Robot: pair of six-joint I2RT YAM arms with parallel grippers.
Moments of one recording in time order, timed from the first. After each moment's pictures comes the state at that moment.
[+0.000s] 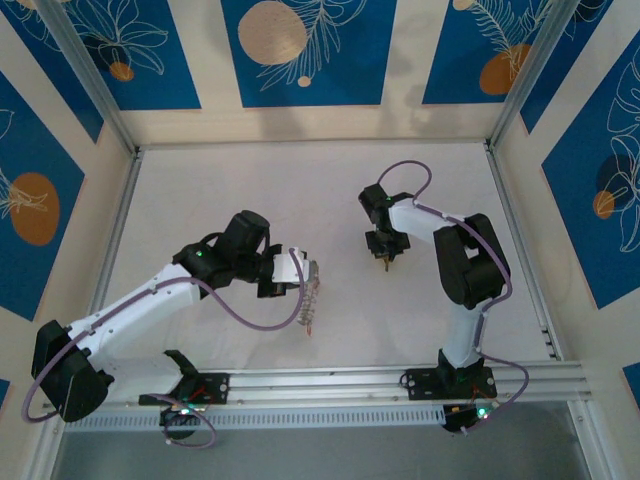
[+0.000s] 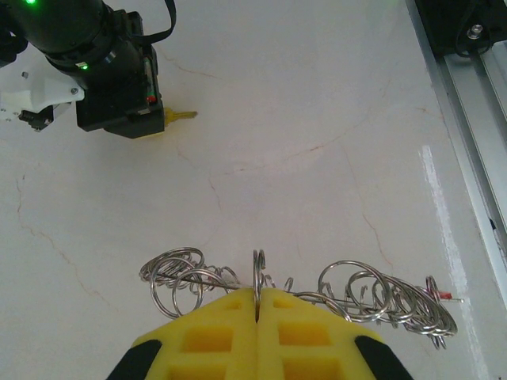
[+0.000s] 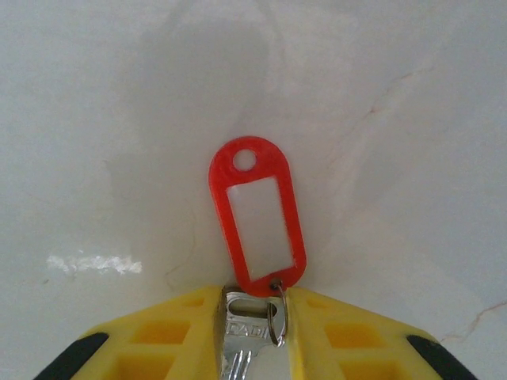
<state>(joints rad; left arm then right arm) -0.75 1.18 0.97 -0.60 0.47 0.79 0.40 1.89 1.25 -0.83 0.18 0.27</state>
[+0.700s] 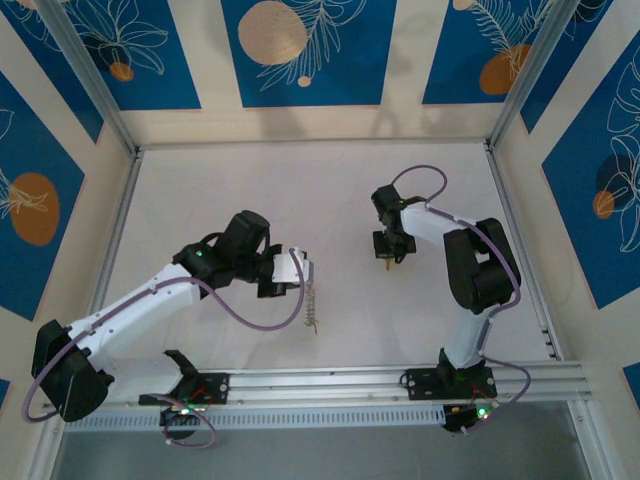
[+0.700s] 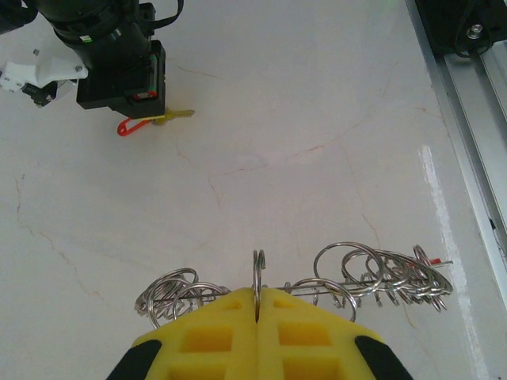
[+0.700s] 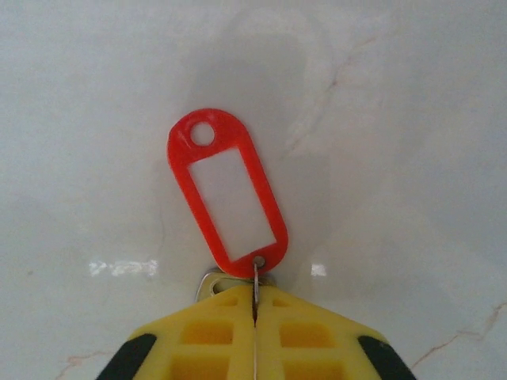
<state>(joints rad) -0.75 1.18 0.97 -0.60 0.47 0.79 0.34 1.83 1.16 -0.75 0.09 0.29</state>
